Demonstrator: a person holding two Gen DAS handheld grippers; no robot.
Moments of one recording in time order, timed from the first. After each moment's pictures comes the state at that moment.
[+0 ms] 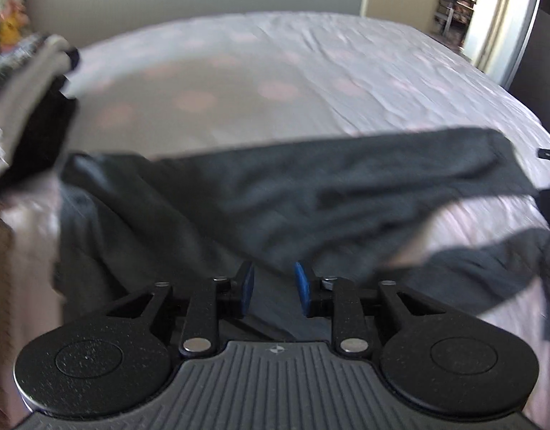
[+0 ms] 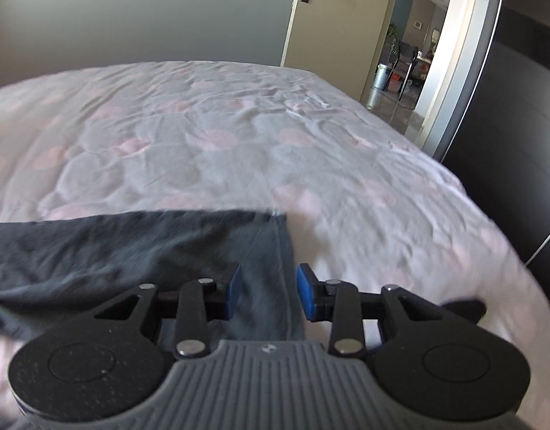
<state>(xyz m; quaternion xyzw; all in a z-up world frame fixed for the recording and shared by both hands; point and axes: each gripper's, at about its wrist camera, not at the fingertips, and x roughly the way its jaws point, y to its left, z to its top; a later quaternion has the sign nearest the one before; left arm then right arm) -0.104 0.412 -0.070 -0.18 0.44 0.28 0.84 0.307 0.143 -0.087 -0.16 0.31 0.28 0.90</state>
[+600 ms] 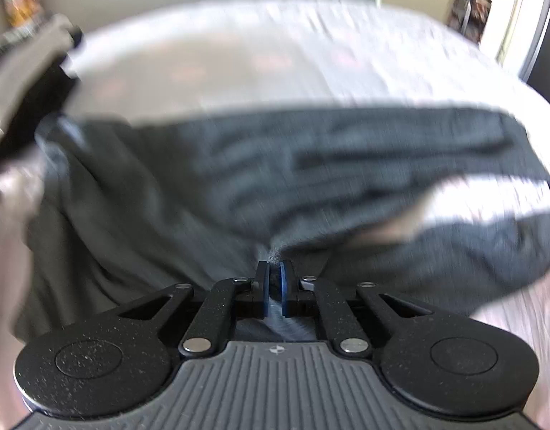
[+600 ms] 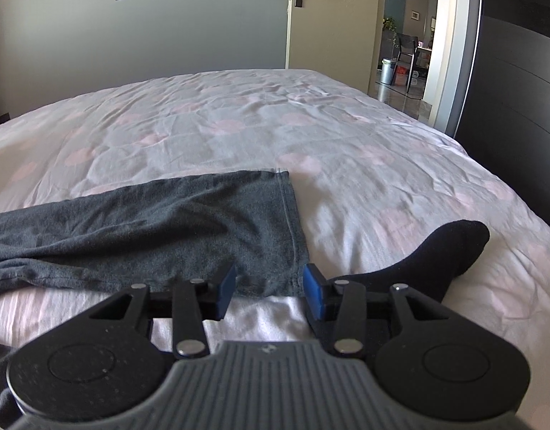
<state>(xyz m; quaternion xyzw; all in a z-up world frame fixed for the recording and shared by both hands) -0.095 0.384 -0.084 -0.16 0.41 0.34 0.83 0.275 0.090 -0.110 -0.13 0.31 0.31 0.89</state>
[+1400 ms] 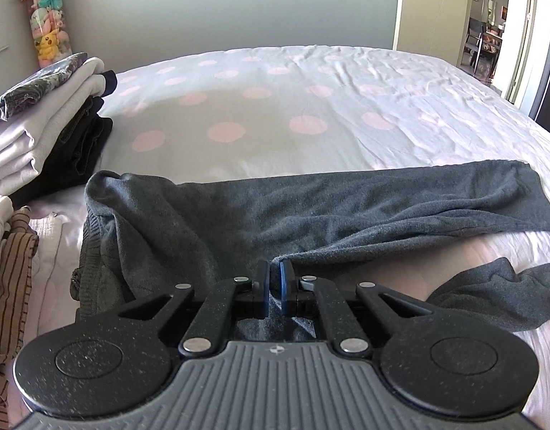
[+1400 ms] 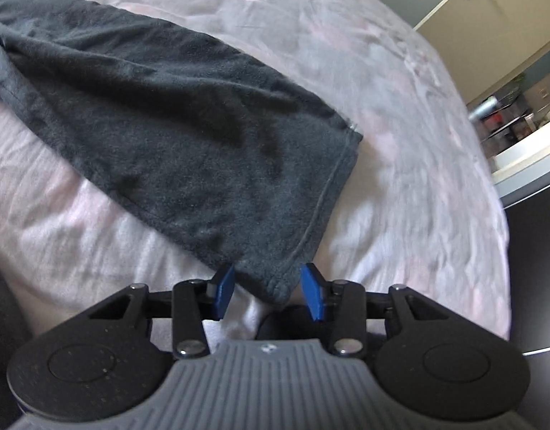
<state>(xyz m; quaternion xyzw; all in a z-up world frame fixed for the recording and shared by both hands) -0.106 0.411 -0.058 -0.14 0.38 0.36 0.84 0.332 0.156 -0.147 -0.44 0.35 0.39 0.73</state>
